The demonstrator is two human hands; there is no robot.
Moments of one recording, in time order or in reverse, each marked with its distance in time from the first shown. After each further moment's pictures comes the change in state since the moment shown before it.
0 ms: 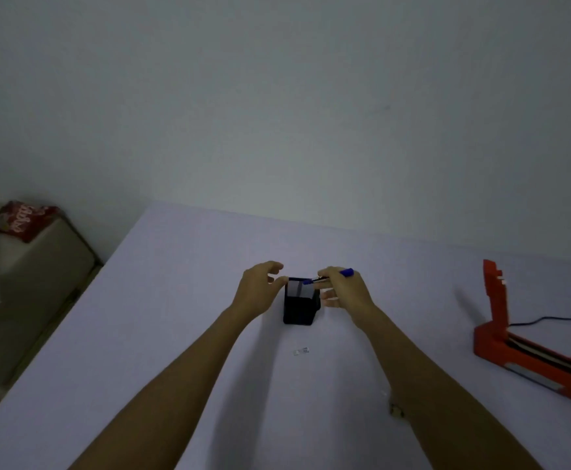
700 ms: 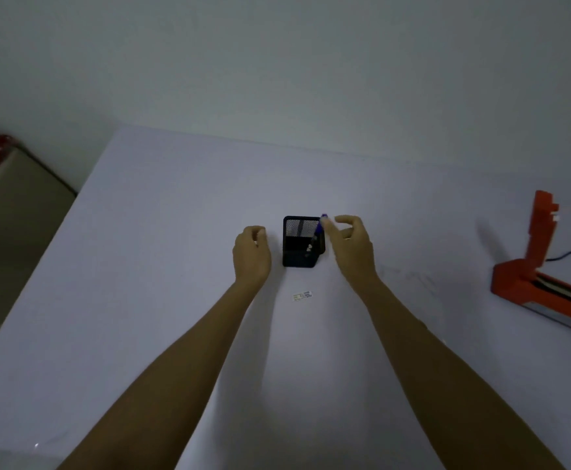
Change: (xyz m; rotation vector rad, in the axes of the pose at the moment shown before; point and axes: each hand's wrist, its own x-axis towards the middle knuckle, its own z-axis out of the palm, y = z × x) left_hand 0.010 -0.068 0.071 -0.206 0.245 -0.280; right_hand 0.042 0.074 0.010 -0.169 0.209 -0.170
